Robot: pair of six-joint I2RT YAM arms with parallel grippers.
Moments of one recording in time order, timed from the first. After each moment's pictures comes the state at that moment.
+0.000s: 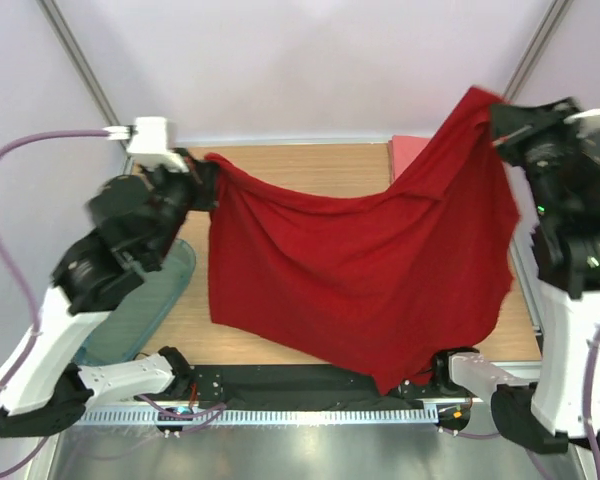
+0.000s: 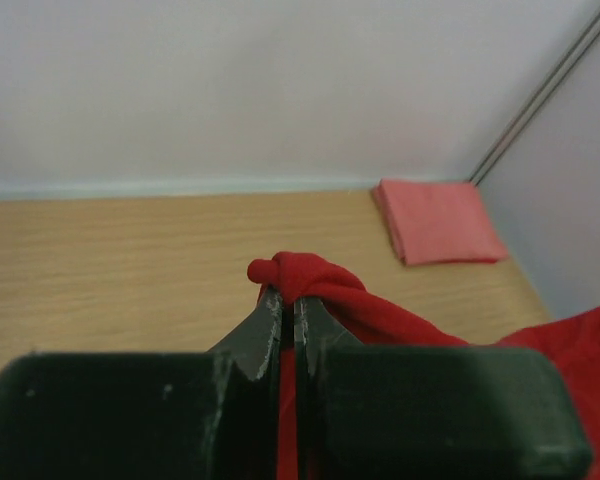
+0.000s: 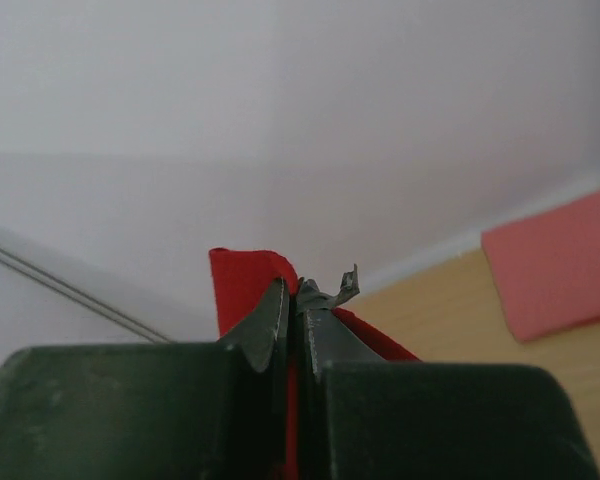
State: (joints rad) left arm -0.85 1.00 1.64 -0.59 -0.58 -0.23; right arm 0.03 1.06 1.86 -0.63 0.08 0.68
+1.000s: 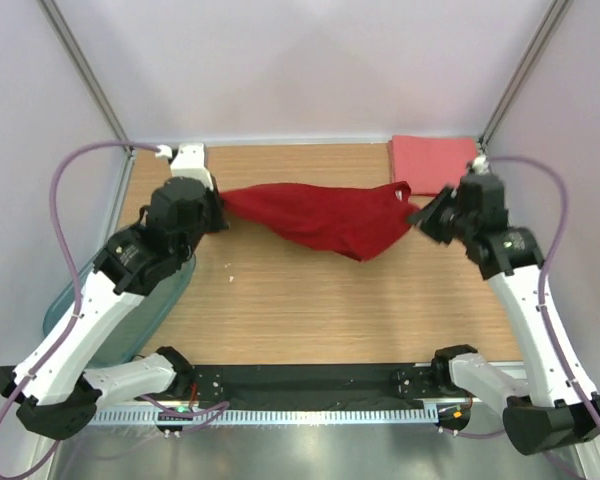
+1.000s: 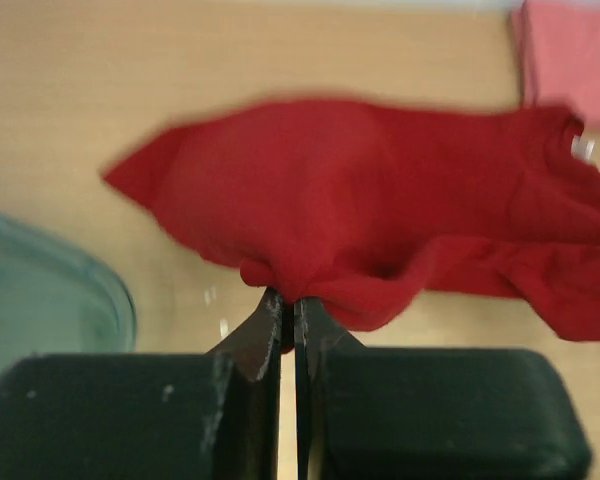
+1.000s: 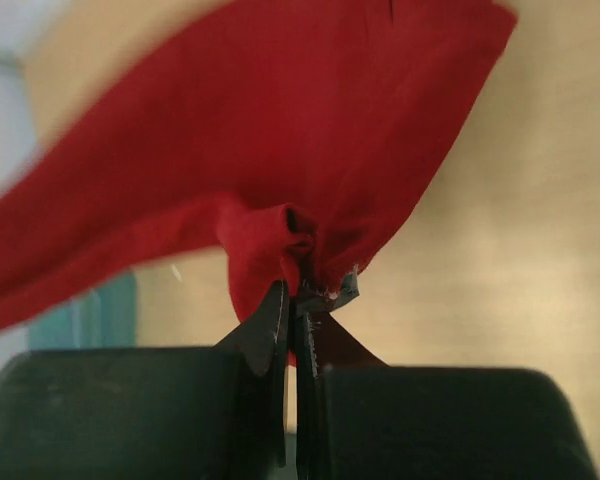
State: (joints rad) left arm -0.70 1.07 1.44 -0.76 -0.53 -0.35; right arm 0.17 1.03 1.26 -0.80 -0.05 0.73
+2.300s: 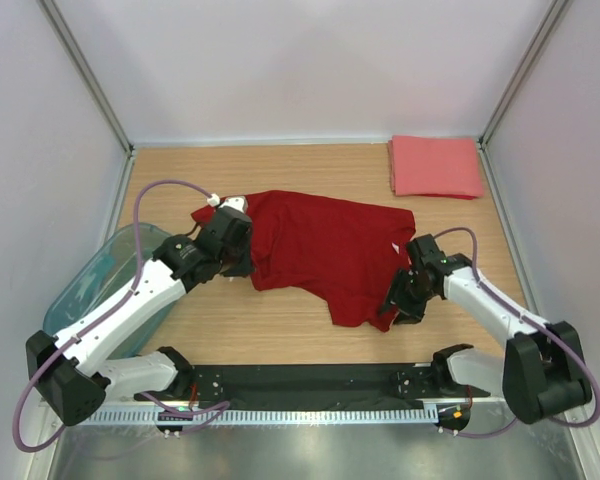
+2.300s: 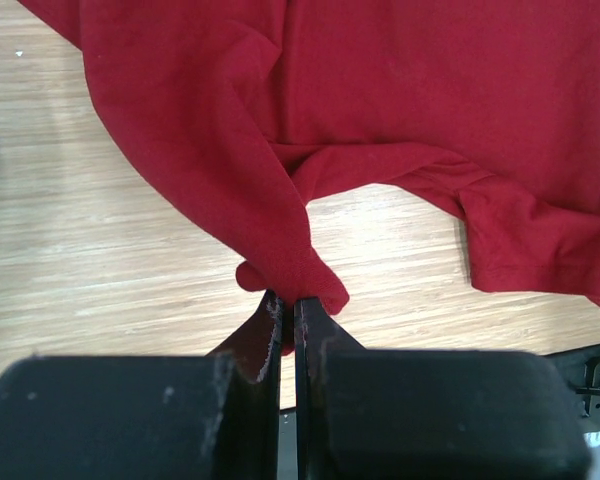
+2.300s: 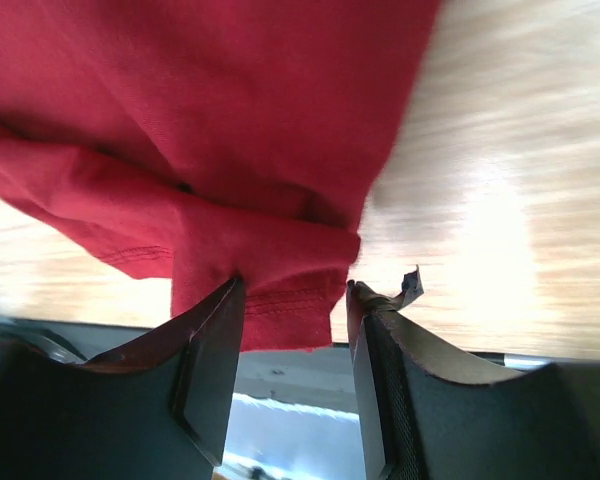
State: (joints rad) left arm -0.70 1.15 1.07 -0.83 -0.22 -0.62; right arm 0.30 1.21 0.63 -0.79 -0.24 0.75
